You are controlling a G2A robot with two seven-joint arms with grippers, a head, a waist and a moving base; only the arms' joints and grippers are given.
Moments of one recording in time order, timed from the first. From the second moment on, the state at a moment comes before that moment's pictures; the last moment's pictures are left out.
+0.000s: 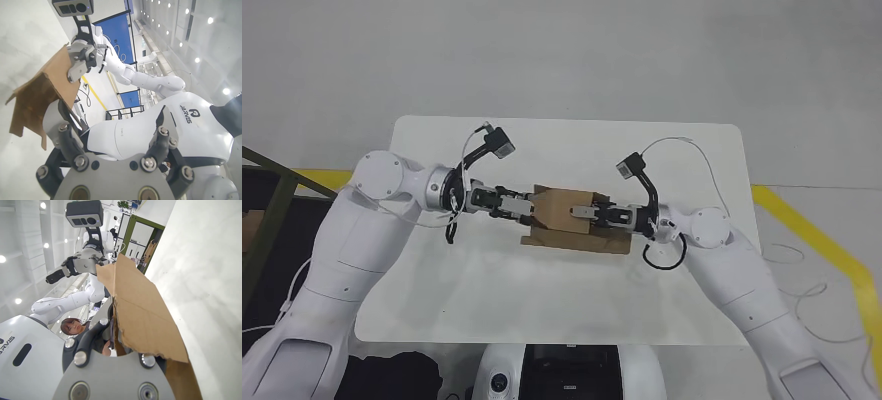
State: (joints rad) left arm 0.97 -0.93 -1.19 -1.57 -0.61 -0.20 -1.45; right arm -0.97 -1.20 0.94 -1.28 0.44 -0.50 1.04
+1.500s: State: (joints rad) left arm 0.99 -0.92 -1.24 -1.56 -0.54 -0.19 -1.39; right arm -1.00 -1.22 0.94 -1.37 0.41 -0.50 0.99
